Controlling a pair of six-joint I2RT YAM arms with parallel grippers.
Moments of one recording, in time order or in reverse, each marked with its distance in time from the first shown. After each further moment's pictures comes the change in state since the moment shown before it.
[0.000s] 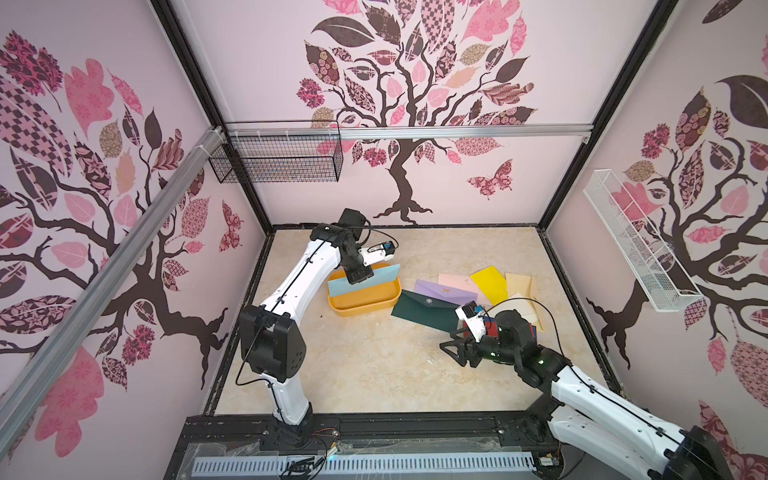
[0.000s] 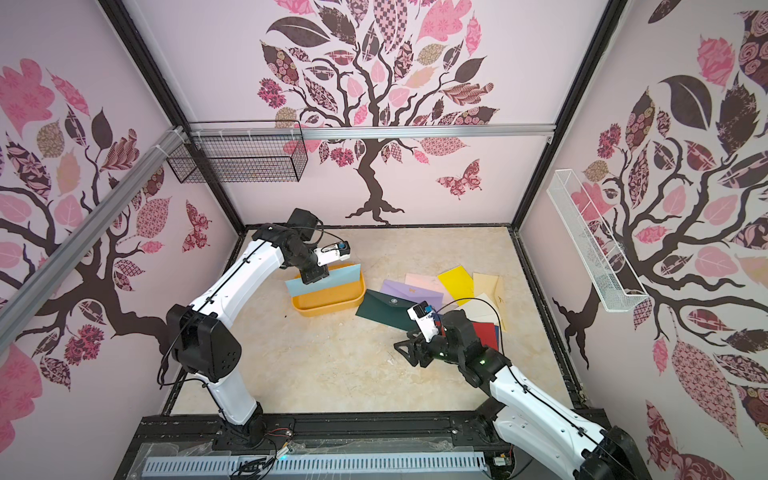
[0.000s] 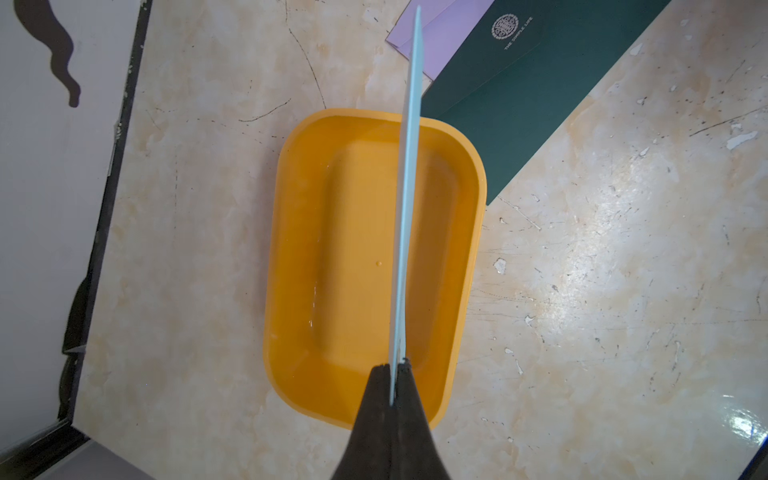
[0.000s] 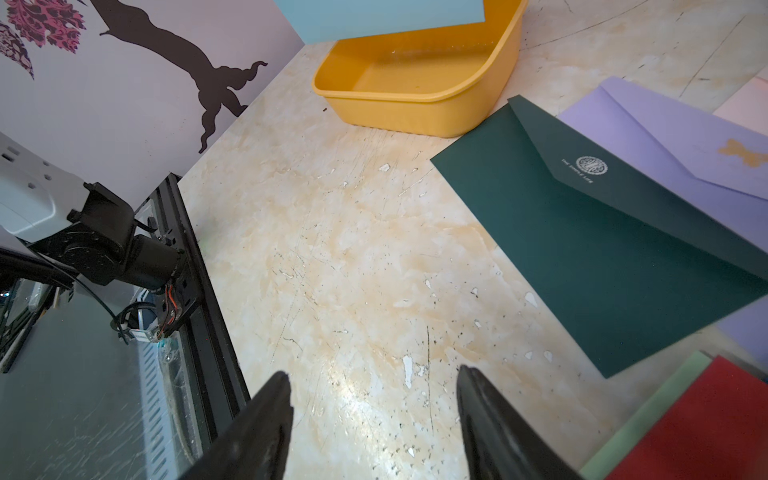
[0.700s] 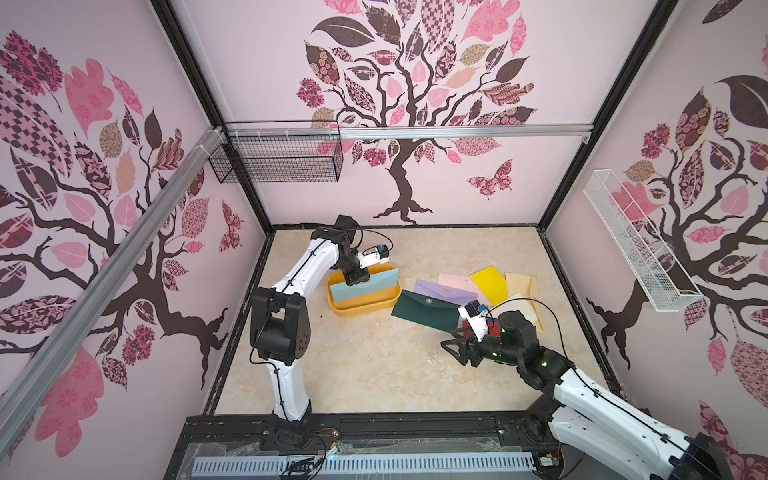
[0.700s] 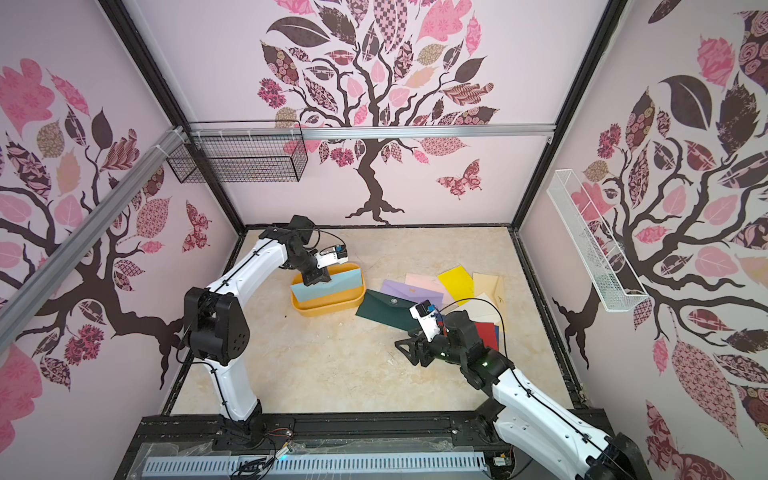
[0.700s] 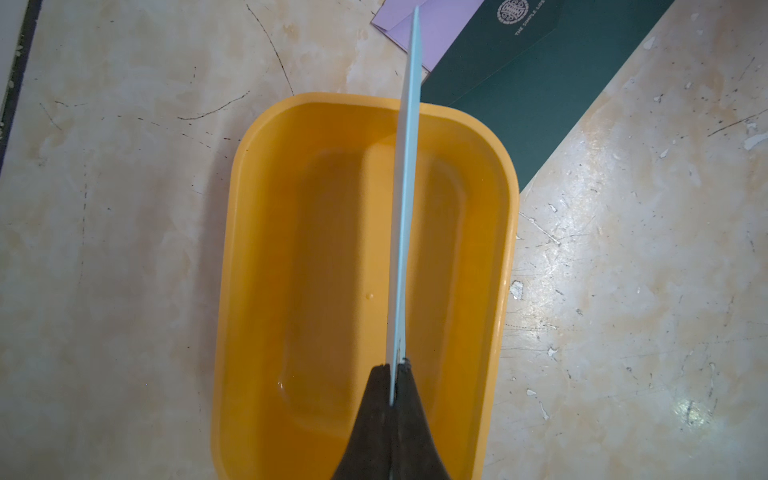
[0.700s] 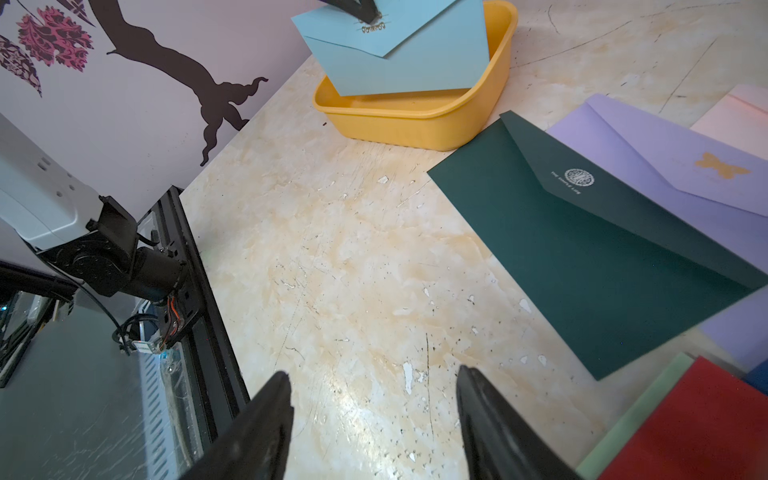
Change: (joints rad) left arm 0.089 0.112 -0.055 0.080 0.151 0.077; right arm 0.000 -0.035 0.000 -0.002 0.015 0.019
